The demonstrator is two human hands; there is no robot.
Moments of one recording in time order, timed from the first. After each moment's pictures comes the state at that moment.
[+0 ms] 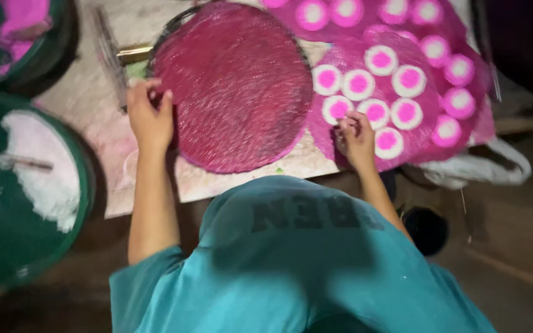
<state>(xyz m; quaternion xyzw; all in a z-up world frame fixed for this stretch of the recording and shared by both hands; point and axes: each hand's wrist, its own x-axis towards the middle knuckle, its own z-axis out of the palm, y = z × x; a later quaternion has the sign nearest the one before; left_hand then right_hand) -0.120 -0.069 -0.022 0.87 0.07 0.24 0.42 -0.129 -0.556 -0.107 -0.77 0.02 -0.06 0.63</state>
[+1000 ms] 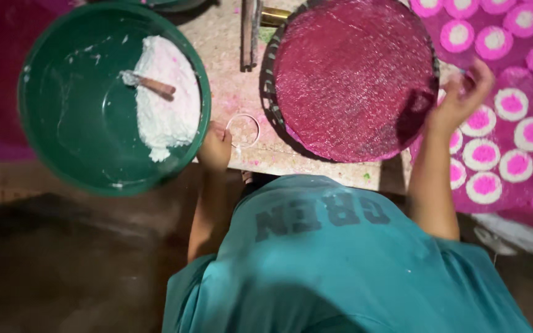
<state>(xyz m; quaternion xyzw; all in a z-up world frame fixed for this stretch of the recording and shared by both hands) -0.276 0.012 -0.143 0.89 0.30 0.18 0.30 -0.007 -0.429 -0.050 -0.76 -0.10 -0.28 0.58</state>
